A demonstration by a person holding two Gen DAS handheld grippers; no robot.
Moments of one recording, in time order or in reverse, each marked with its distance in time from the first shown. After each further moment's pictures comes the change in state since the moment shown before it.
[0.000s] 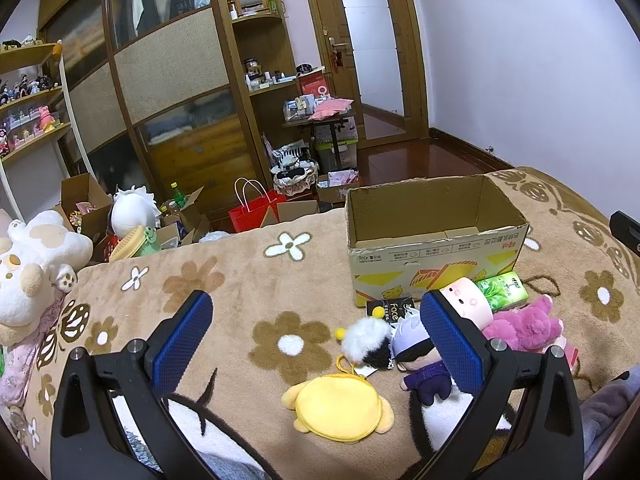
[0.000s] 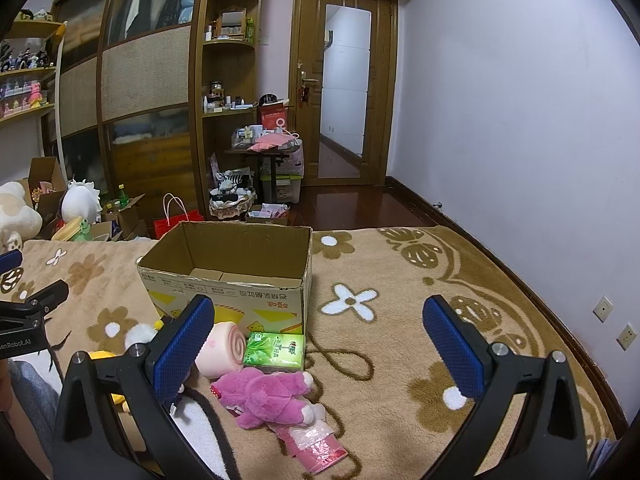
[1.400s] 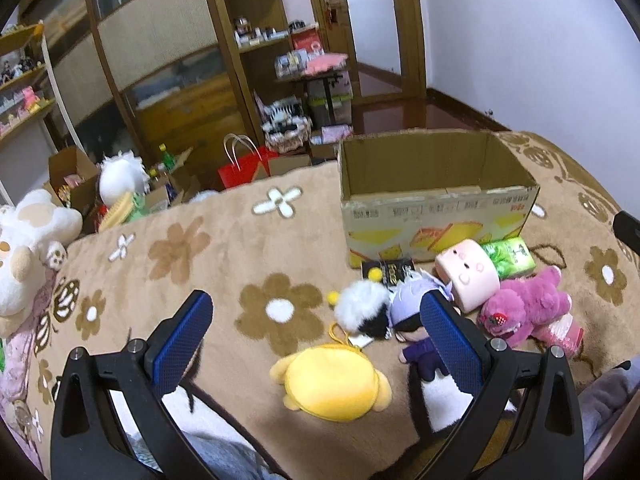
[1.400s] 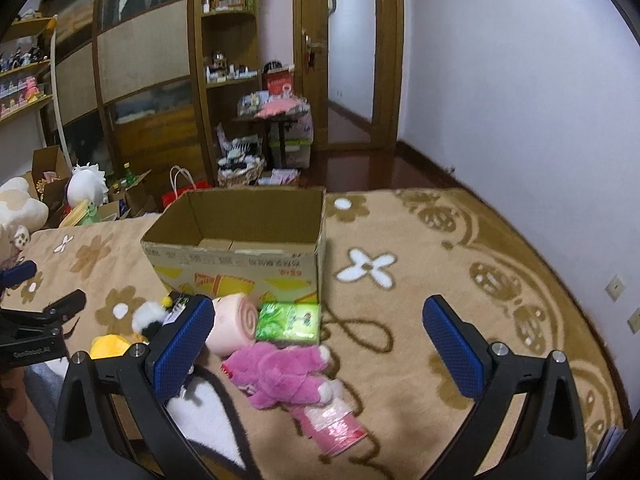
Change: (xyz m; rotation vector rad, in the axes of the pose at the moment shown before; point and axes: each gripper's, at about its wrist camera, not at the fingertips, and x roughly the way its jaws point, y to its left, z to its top) left arm 0.031 -0.006 -0.008 0.010 0.181 -0.026; right arm 0.026 0.005 -0.011 0.038 0.155 0.057
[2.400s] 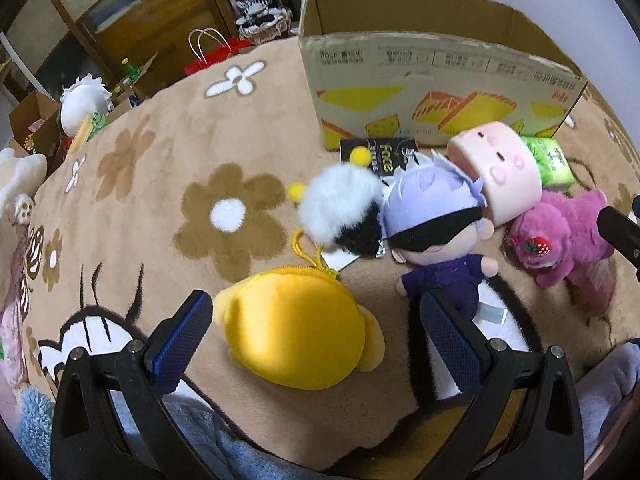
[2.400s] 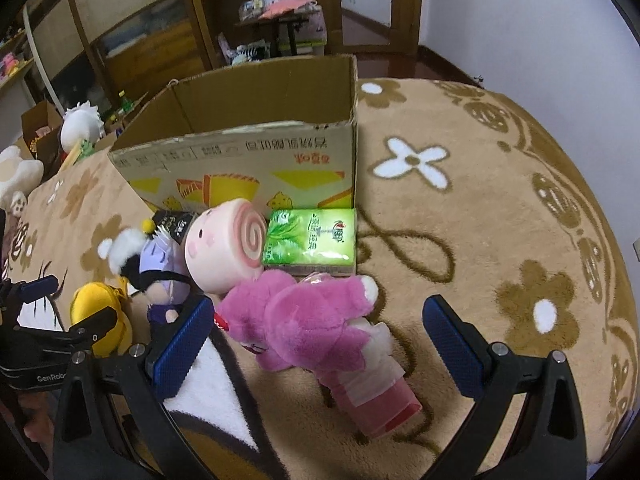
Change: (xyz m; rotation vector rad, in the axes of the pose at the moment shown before) left arm 0.091 -0.027 -0.030 0.032 0.406 -0.035; right arm 0.097 0.012 -0.031 0.016 0.365 0.065
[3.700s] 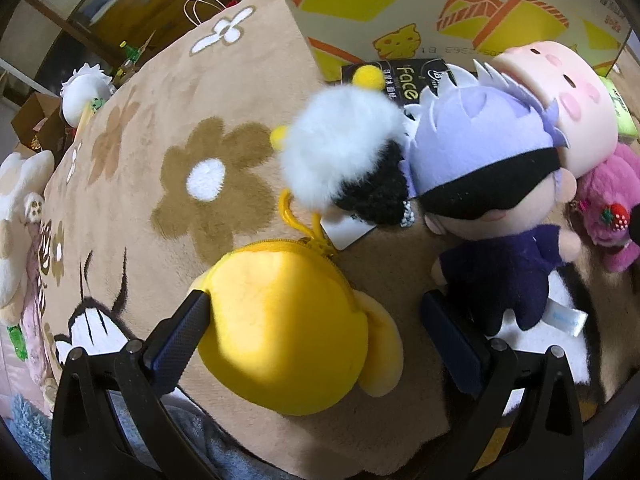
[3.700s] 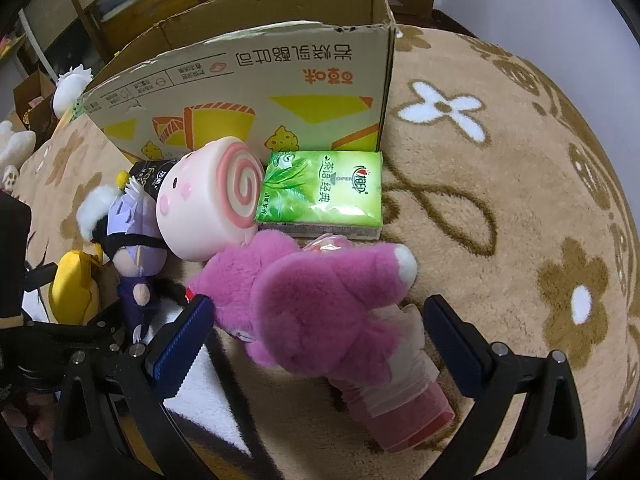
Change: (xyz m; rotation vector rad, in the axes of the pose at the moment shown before) left arm 0.057 -0.016 -0.006 0.052 0.140 0.119; right arm 0.055 0.006 -0.008 -0.020 0.149 0.015
